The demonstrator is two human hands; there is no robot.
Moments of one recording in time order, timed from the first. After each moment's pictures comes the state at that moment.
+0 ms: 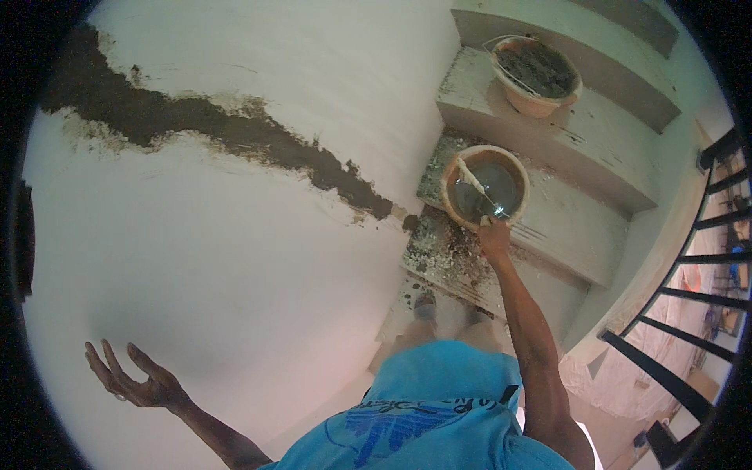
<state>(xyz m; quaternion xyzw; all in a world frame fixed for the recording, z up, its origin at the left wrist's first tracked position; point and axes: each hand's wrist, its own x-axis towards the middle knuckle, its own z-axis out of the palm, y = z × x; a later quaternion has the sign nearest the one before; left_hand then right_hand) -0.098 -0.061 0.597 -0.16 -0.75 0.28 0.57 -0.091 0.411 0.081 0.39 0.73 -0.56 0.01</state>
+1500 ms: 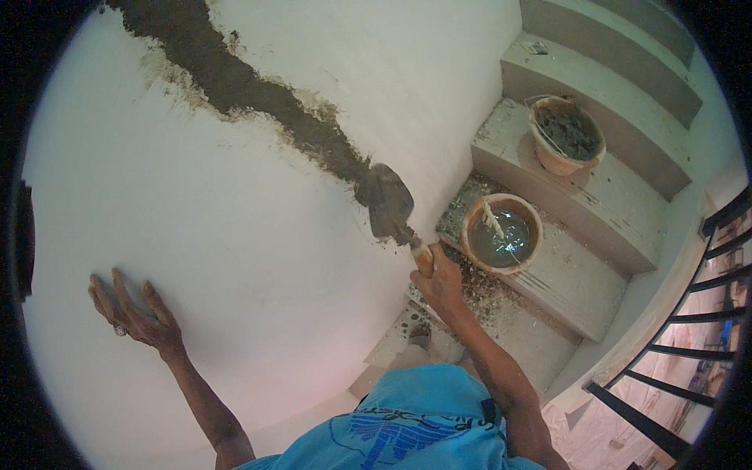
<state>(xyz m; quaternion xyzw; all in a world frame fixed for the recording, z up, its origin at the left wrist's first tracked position) -0.138 -0.084 0.580 -0.16 -0.76 0.21 0.59 -0.112 0.285 0.259 0.06 0.81 -0.56 -0.19</state>
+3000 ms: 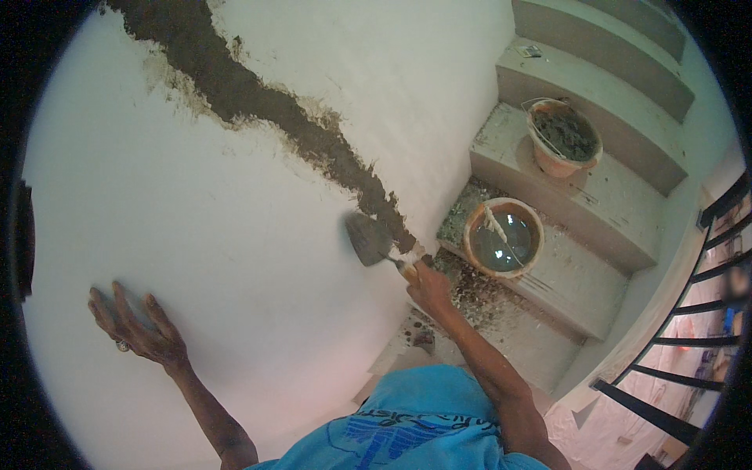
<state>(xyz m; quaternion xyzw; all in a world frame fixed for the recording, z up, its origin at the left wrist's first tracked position) -0.136 -0.088 0.580 -0.15 -0.76 0.22 0.59 -0.132 0.253 0.184 0.02 0.87 -0.48 -0.11</state>
